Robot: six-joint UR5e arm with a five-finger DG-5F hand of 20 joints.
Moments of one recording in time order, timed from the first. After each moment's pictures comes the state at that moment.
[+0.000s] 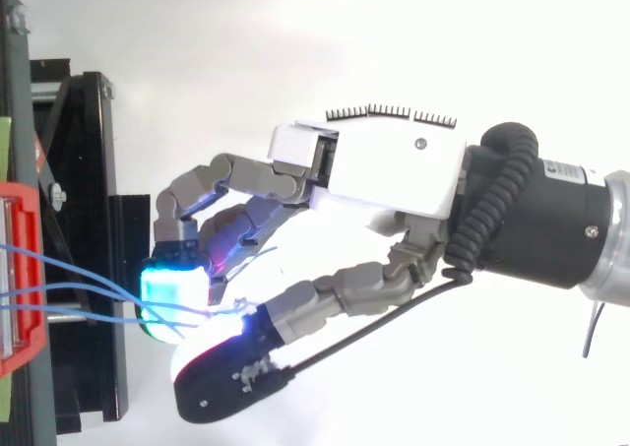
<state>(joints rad) 0.20 -2.29 -1.05 -3.13 -1.15 -0.01</state>
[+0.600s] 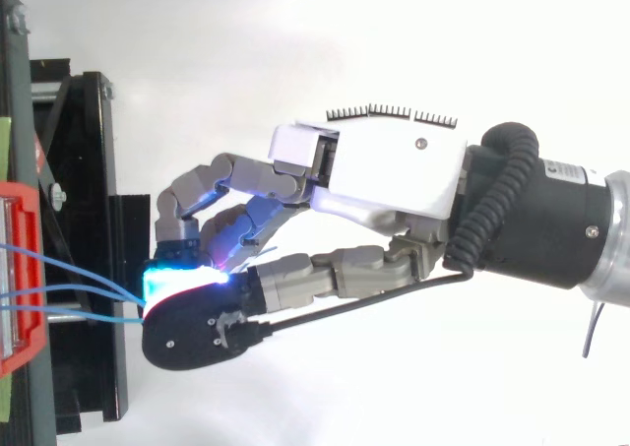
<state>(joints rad) 0.20 -2.29 -1.05 -3.14 -1.15 -0.01</state>
